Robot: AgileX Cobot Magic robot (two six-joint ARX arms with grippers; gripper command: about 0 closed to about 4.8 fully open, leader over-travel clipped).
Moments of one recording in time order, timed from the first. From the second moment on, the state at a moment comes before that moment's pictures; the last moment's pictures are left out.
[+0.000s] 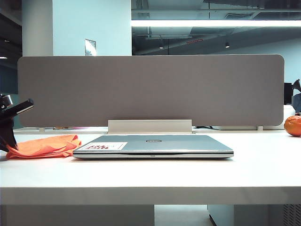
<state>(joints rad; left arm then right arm) 0.12 1.75 0.95 -0.09 0.31 -0.40 0.03 0.00 0.01 -0.16 -0.52 0.36</state>
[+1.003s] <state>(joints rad) -0.32 1.69 1.28 0.21 0.43 -0.56 0.03 0.00 0.01 -0.16 -0.52 0.36</state>
